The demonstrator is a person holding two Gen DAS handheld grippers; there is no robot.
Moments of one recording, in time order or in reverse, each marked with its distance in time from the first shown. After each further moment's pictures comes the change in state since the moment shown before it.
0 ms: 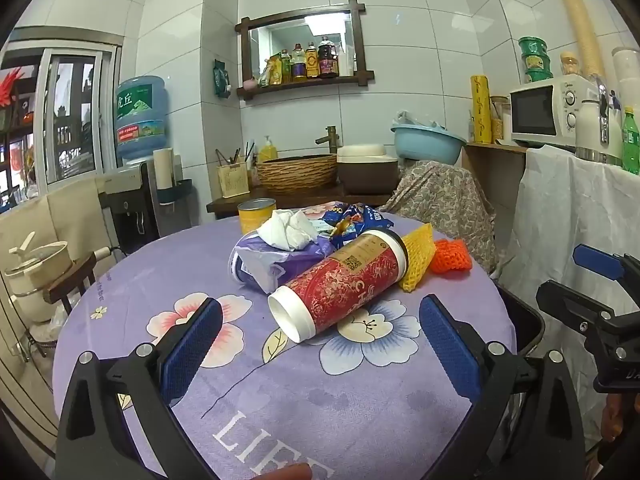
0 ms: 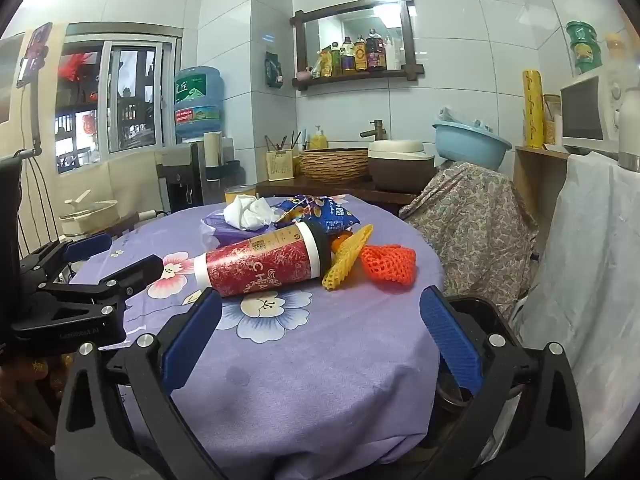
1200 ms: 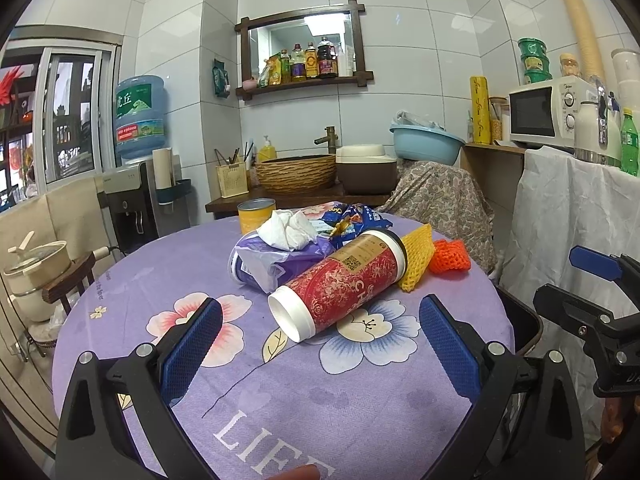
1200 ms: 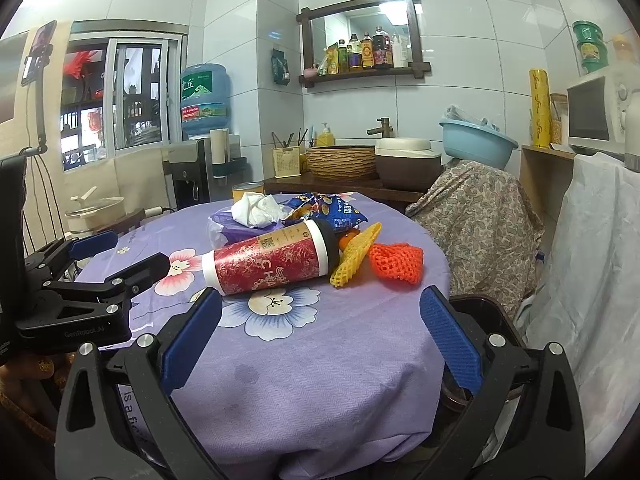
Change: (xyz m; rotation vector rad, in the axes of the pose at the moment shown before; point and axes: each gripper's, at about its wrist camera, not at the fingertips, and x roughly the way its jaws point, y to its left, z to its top) left arm -0.002 0.002 0.000 0.008 -0.001 -0.002; right arm 0.001 0.006 0.000 -0.010 0.012 0.019
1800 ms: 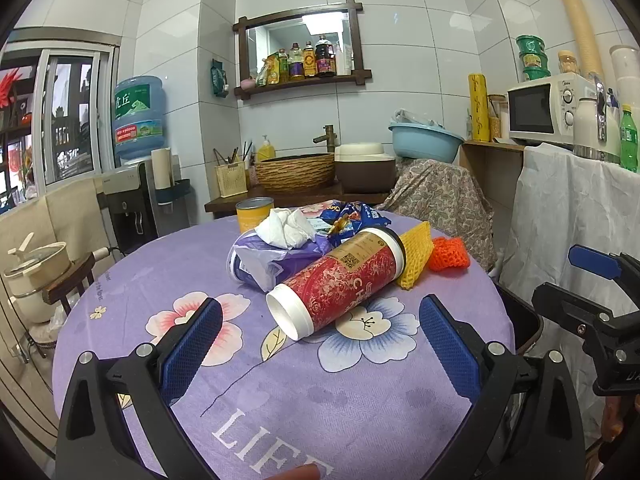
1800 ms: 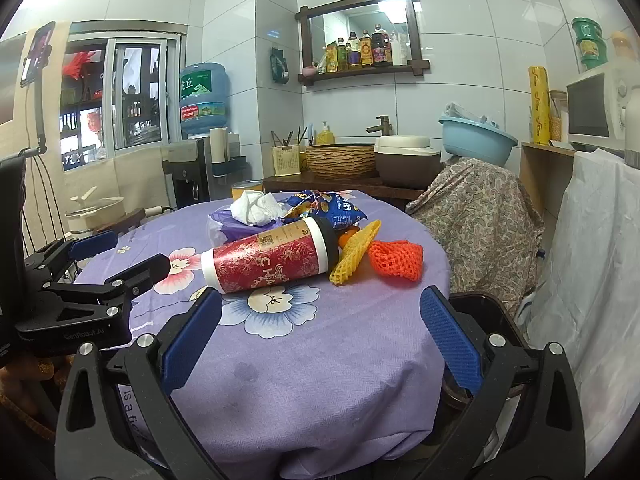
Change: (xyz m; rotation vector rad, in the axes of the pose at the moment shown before) left arm 0.000 -0.001 -0.001 0.001 0.001 -0.001; right arm 0.000 -0.001 -0.001 0.006 0.007 0.001
